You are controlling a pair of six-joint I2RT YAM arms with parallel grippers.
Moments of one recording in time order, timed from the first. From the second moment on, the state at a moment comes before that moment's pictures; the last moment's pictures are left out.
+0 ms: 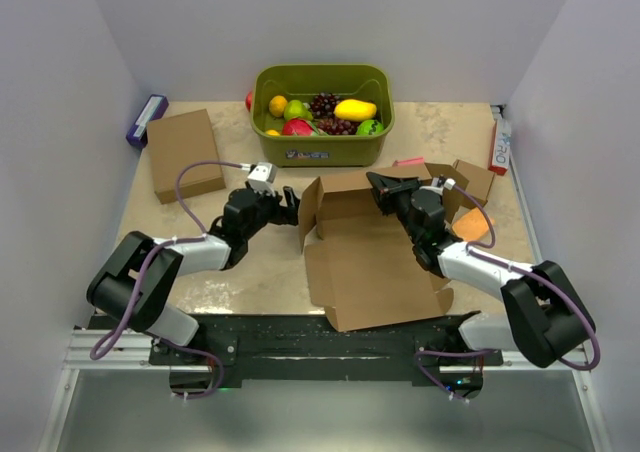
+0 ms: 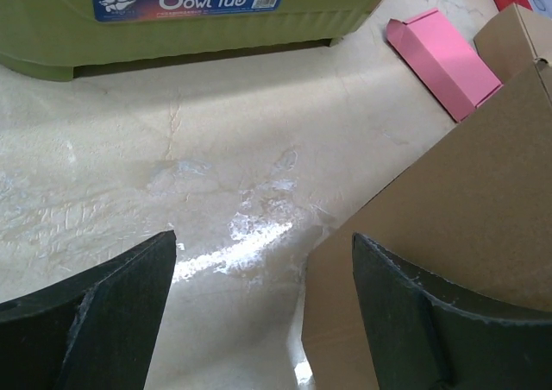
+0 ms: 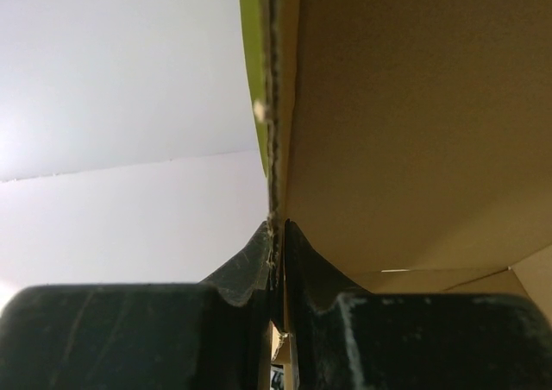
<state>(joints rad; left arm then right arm) -0.48 1.51 0.52 0.72 0.08 -0.36 0.49 1.31 0.51 0.65 0.20 1.62</state>
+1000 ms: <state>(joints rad) -0.60 1.54 0.46 0.87 0.14 -0.35 0.49 1.30 0.49 0.66 0.22 1.61</state>
